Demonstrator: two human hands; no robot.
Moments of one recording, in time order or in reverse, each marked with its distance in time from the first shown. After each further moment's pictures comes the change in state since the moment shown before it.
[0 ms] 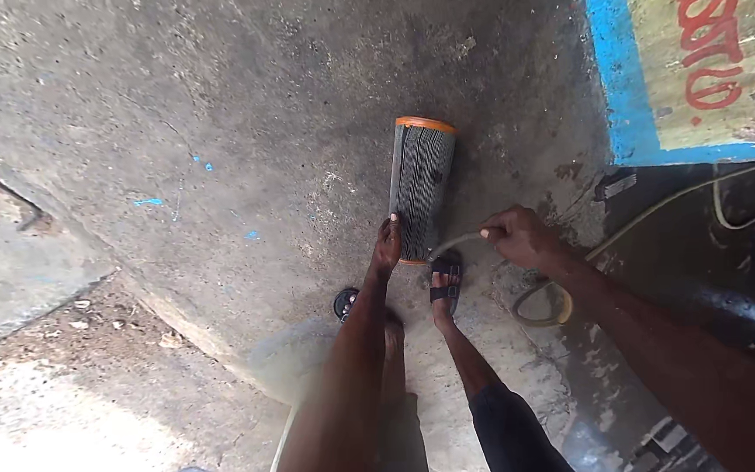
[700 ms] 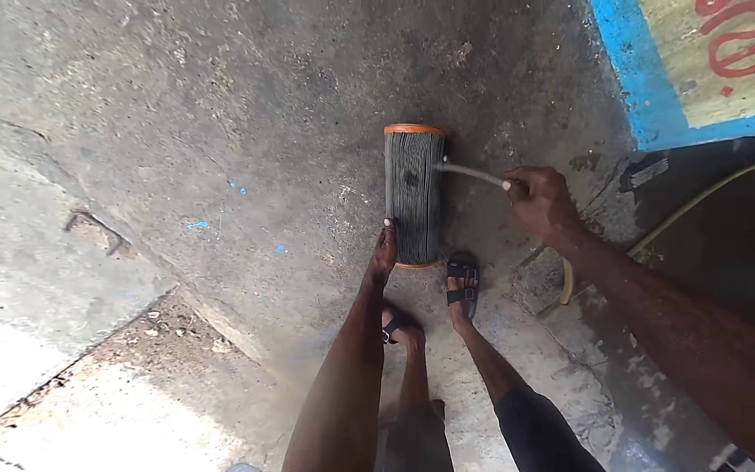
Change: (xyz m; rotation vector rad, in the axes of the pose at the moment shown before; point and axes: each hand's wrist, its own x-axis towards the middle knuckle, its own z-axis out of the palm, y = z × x) left_hand -0.012 0.010 -0.024 0.094 -0.009 0.035; right_hand 0.017 0.014 -0.012 0.071 0.203 -0.078
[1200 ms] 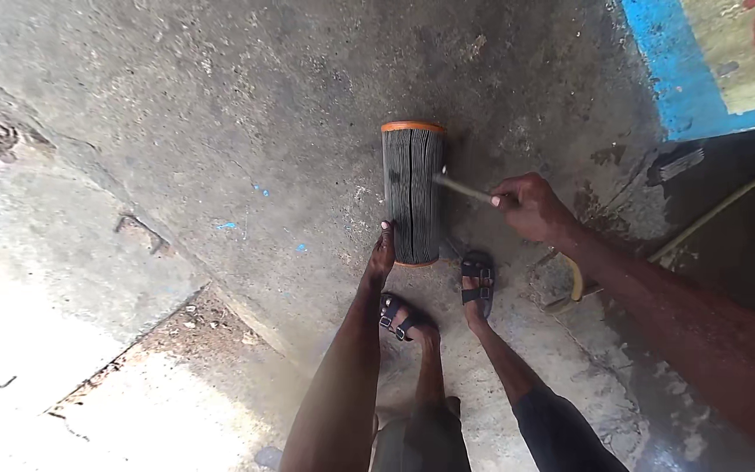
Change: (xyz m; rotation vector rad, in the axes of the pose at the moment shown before) left_hand -0.009 0.002 -0.030 0.032 0.039 -0.116; right_hand 0.015 -0.001 0.021 0.072 -0.144 -0.048
